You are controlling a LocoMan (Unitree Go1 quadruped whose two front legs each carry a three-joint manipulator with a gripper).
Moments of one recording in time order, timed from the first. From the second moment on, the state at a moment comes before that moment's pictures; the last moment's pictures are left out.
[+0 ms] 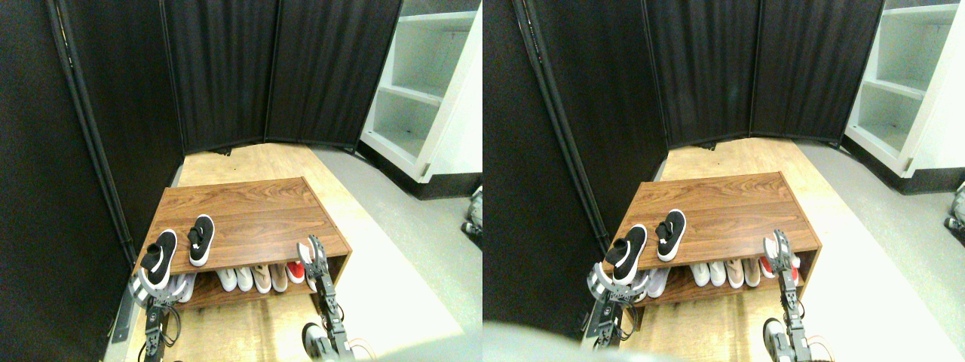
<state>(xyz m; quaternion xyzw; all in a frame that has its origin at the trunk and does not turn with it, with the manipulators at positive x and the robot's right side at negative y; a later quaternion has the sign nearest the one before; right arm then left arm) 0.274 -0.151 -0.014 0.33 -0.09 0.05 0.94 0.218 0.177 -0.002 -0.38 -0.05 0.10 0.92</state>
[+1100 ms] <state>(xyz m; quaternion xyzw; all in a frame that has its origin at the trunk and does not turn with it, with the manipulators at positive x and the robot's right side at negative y) 0.291 -0.144 -0.013 0.37 -0.10 0.06 0.92 0.251 0.198 -0.037 -0.55 -0.04 0.13 0.82</state>
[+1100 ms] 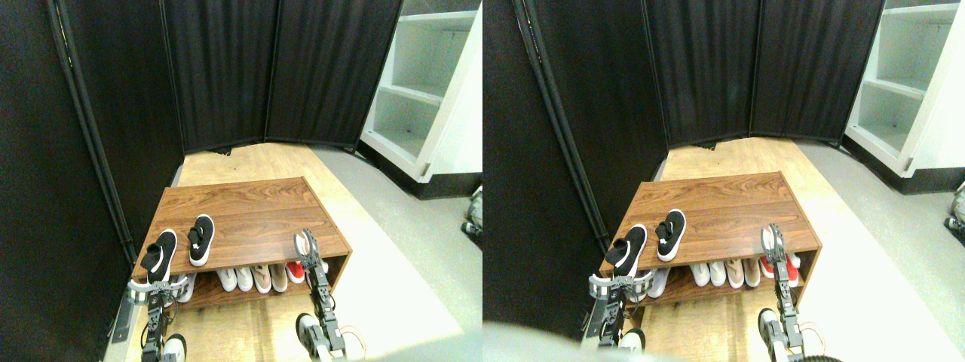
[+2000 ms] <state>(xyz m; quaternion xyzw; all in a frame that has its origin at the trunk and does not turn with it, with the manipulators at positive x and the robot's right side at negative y) 0.285 -0.143 -0.021 0.37 -0.07 0.06 0.92 0.284 0.202 -0.062 -0.56 -0.05 0.13 0.82</state>
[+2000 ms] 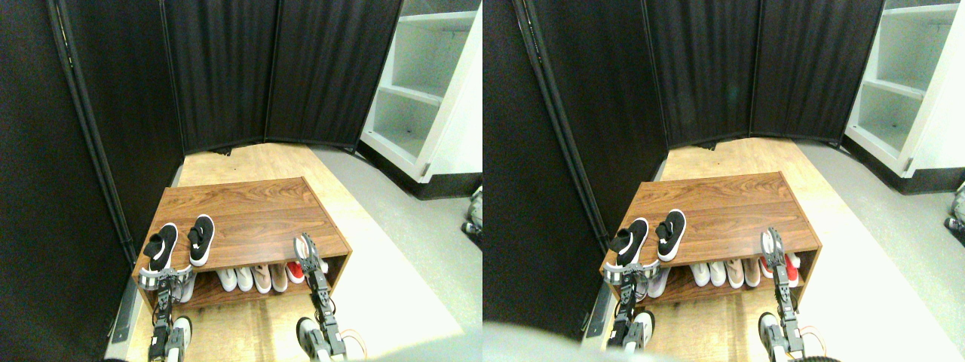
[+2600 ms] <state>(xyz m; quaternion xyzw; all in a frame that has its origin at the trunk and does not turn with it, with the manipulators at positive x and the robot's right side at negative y) 0.279 -0.148 -0.019 0.38 -0.09 0.05 0.92 0.223 0.224 -0.050 -0.54 -0.03 0.13 0.83</state>
